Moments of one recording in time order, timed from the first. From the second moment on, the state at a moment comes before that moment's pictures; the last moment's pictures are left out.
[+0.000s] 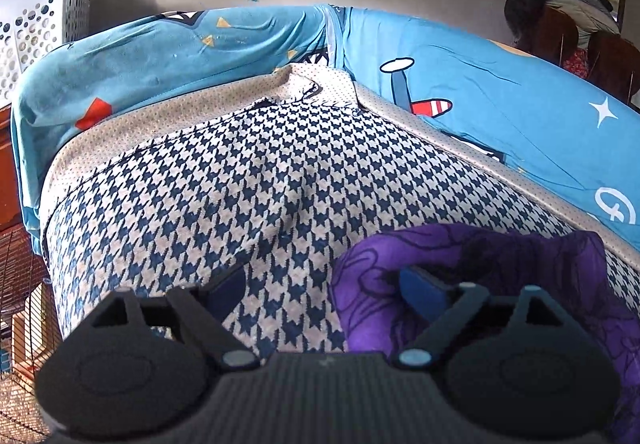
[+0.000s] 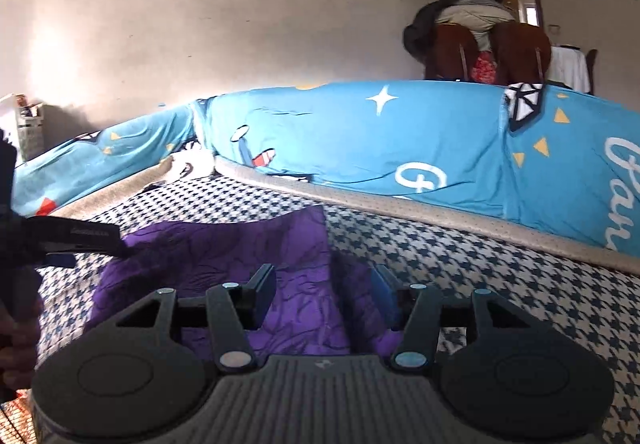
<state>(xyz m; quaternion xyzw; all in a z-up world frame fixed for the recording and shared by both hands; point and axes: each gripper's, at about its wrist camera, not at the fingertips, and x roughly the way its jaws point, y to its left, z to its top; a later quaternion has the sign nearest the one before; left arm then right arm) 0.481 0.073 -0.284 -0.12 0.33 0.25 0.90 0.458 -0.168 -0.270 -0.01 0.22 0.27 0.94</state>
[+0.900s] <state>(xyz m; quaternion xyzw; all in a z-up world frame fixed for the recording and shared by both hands) 0.475 0.078 -0.284 -0.14 0.36 0.23 0.89 0.476 -0.175 -0.278 -0.01 0.29 0.23 0.93</state>
